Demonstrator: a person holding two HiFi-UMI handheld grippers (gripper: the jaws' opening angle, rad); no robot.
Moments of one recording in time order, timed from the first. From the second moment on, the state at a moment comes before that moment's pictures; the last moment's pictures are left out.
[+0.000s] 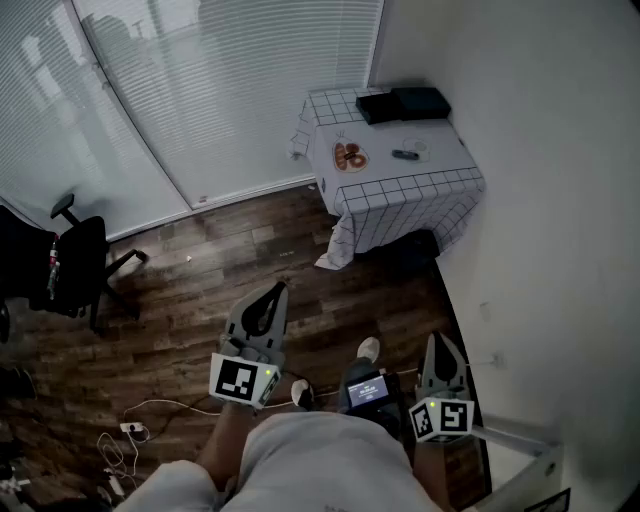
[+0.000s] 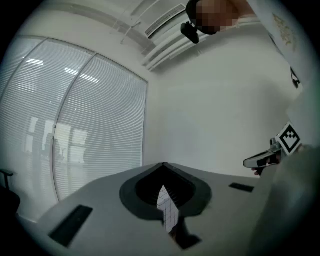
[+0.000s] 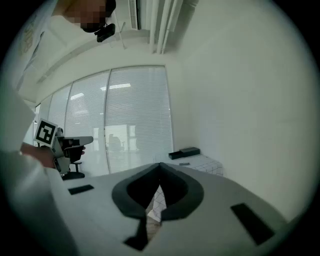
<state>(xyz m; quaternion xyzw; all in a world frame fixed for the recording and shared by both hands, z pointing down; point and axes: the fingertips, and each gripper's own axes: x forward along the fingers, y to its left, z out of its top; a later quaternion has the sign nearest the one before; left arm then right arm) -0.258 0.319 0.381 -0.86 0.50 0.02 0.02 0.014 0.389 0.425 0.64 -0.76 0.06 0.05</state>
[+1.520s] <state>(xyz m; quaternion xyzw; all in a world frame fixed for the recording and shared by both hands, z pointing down) -0.195 0.250 0.389 -0.87 0.49 0.00 -0.03 0.031 0.288 0.418 0.61 -0.78 0.09 0.03</state>
